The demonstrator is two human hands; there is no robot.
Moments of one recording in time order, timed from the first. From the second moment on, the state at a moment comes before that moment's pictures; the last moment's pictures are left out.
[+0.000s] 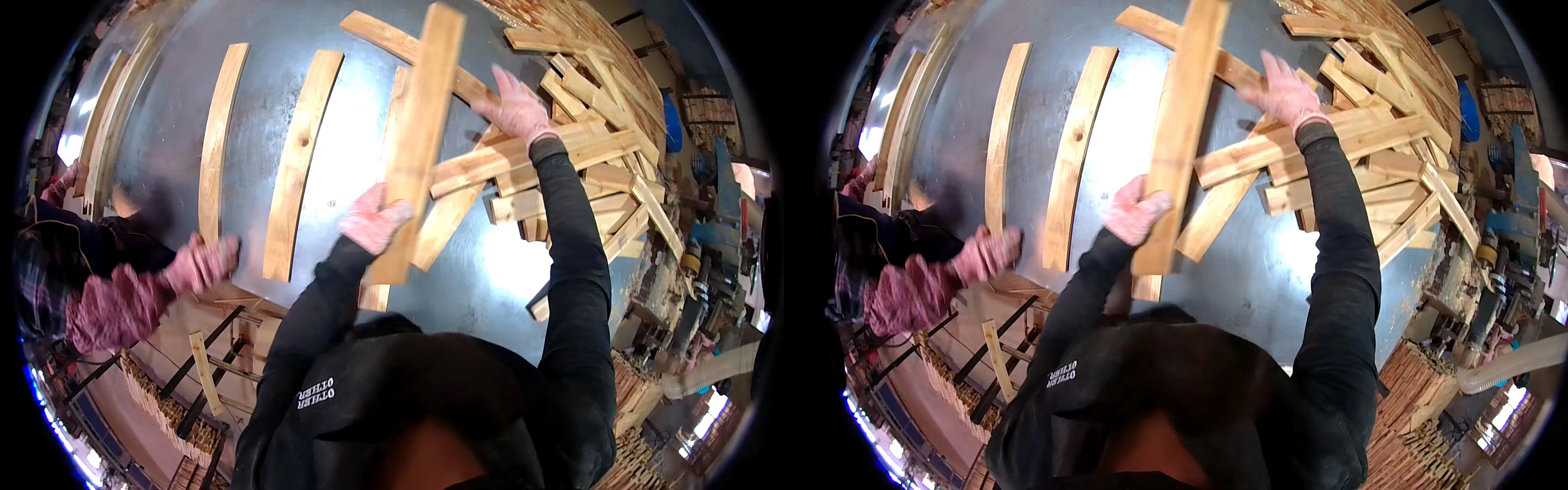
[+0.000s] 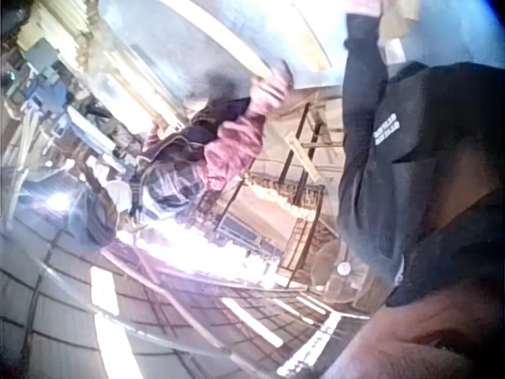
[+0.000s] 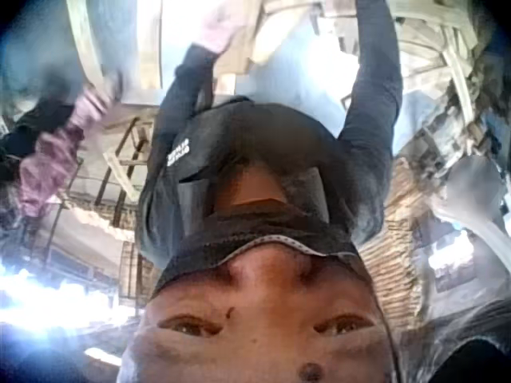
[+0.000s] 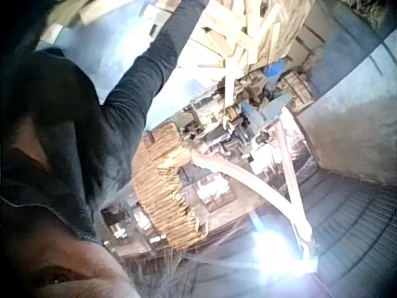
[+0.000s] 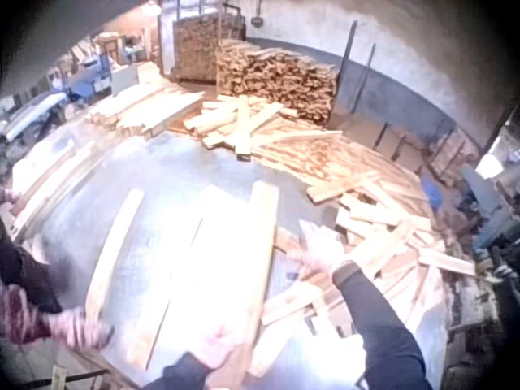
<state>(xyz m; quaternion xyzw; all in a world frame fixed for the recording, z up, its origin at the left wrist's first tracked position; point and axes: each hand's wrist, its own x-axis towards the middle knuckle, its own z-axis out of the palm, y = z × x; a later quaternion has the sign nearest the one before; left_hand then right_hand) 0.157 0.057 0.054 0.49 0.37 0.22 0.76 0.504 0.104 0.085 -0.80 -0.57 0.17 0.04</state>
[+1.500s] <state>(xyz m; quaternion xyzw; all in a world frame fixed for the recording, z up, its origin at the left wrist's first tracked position) 0.048 0.130 -0.008 0.46 0.48 0.18 0.72 0.417 0.038 0.077 -0.62 -0.73 0.11 -0.24</state>
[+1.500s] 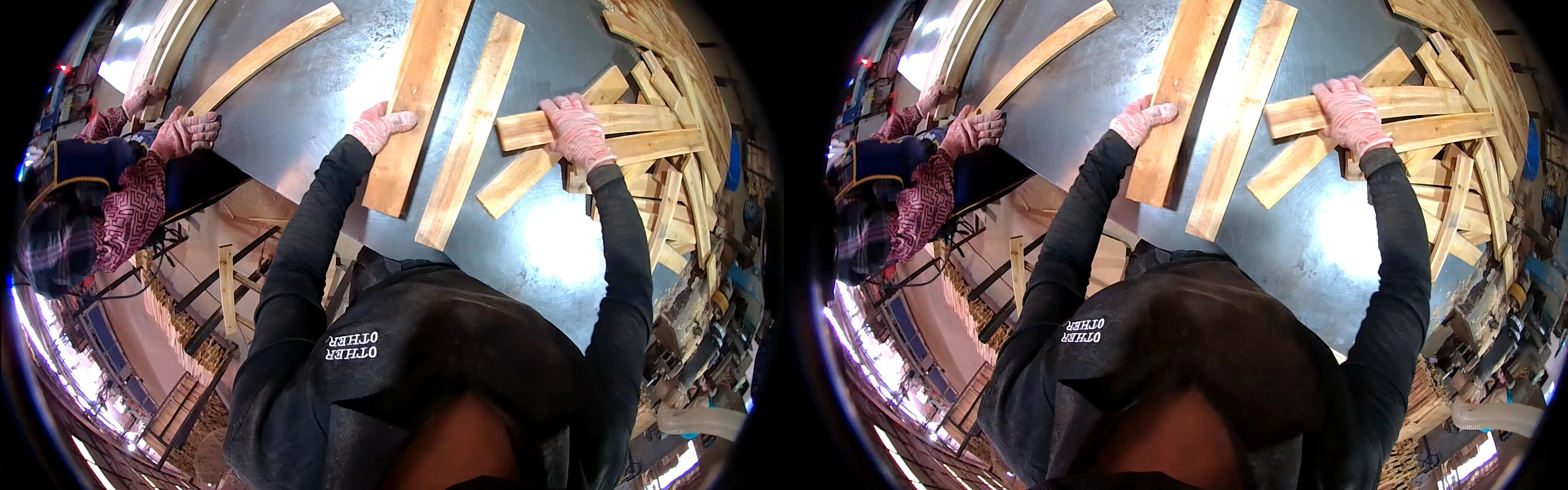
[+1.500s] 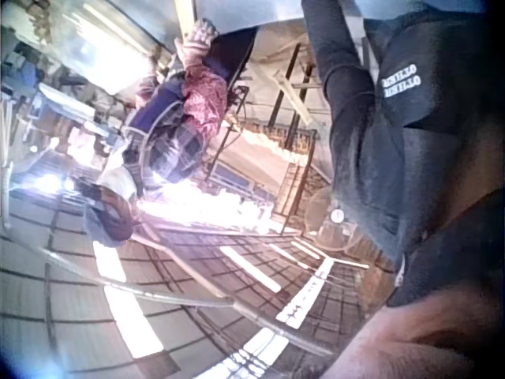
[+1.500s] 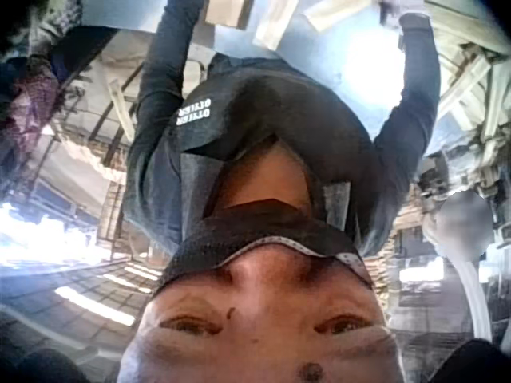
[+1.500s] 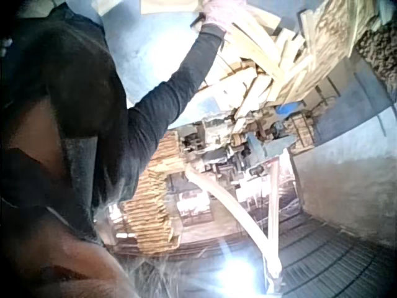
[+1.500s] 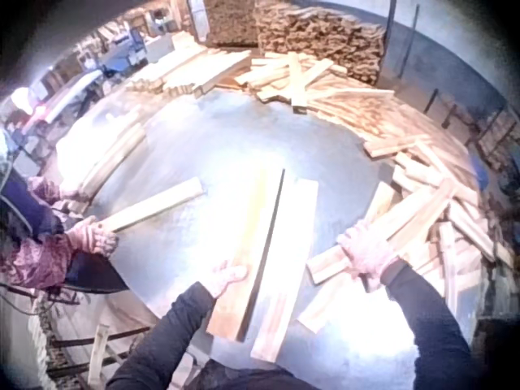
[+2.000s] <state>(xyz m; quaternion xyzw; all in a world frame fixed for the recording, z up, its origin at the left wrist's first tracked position) 0.051 0.093 -0.010 0.44 0.44 0.21 0.76 0.196 -0.031 0.013 -0.81 -0.52 0.14 0.23</state>
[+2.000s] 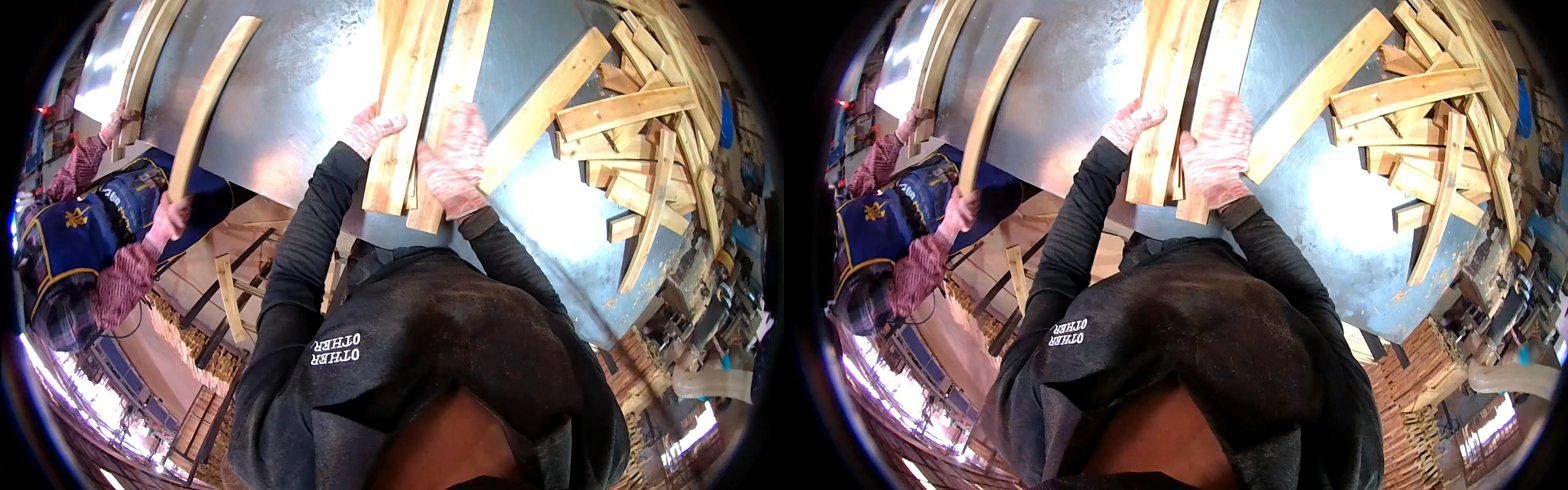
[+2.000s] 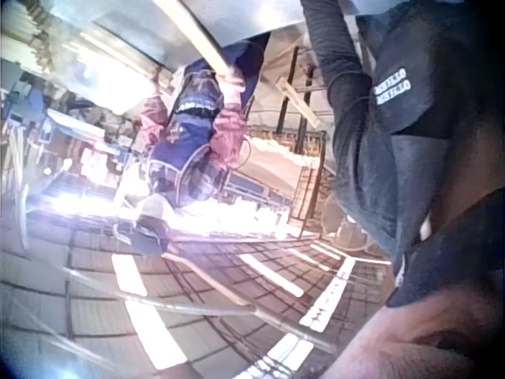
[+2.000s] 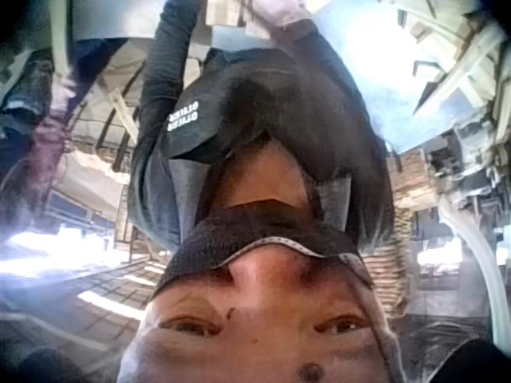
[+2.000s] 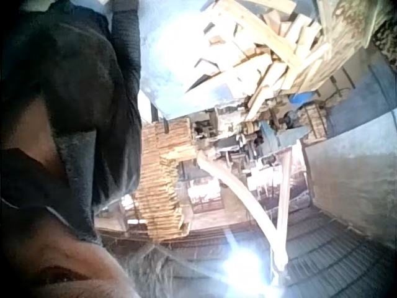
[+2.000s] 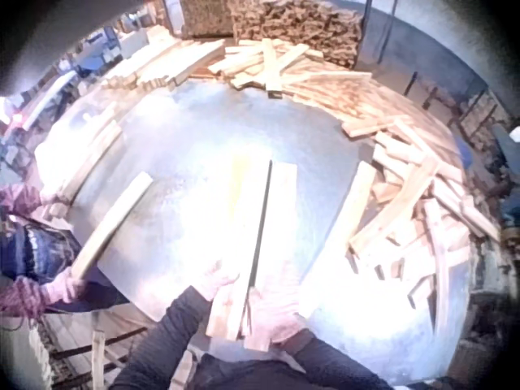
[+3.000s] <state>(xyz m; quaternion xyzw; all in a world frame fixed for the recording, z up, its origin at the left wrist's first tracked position) 0.160 -0.006 0.045 0.92 0.30 0.14 0.19 0.442 -0.040 0.013 -0.95 -0.06 -0.03 0.30</state>
